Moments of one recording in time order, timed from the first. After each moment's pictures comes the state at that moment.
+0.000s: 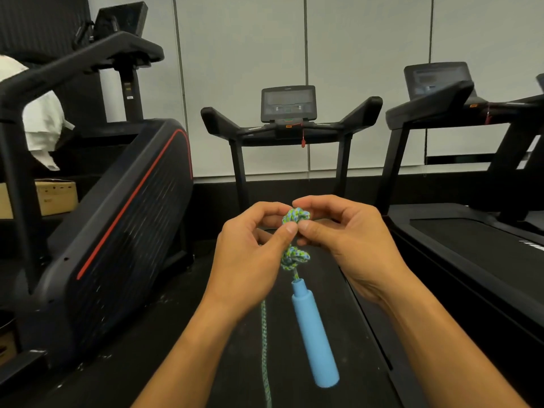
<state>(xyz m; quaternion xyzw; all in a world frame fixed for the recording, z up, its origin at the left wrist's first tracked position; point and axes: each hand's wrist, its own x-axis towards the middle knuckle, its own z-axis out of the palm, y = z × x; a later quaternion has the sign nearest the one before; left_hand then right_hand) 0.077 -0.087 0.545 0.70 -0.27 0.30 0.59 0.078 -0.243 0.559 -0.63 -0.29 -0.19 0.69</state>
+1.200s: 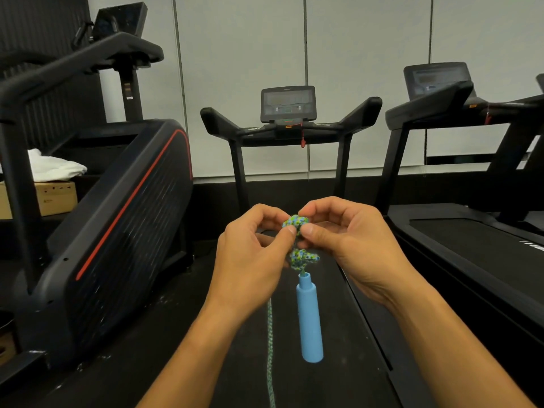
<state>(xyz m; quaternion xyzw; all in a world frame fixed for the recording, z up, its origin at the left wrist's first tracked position) 0.076 -0.092 0.544 0.72 -0.24 0.31 0.58 0.077 -0.251 0.561 -0.66 -0.29 -0.18 0.67</state>
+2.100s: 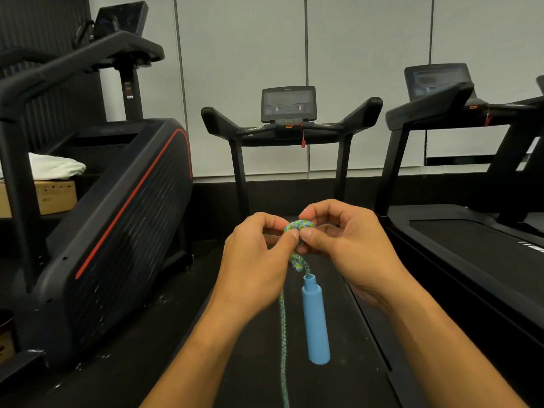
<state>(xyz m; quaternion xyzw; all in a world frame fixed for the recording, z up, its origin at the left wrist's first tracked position) 0.081 -0.095 0.543 0.75 -0.20 0.32 0.55 0.076 -0.243 0.559 -0.68 -0.26 -0.20 0.65</state>
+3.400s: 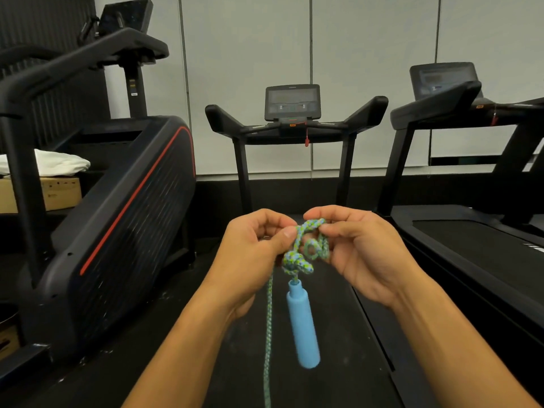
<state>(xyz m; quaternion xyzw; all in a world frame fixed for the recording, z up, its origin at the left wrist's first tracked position) 0.077 -0.081 0.549 0.69 -0.23 0.18 0.67 0.083 -0.246 0.561 -0.54 -0.26 0.00 0.80</state>
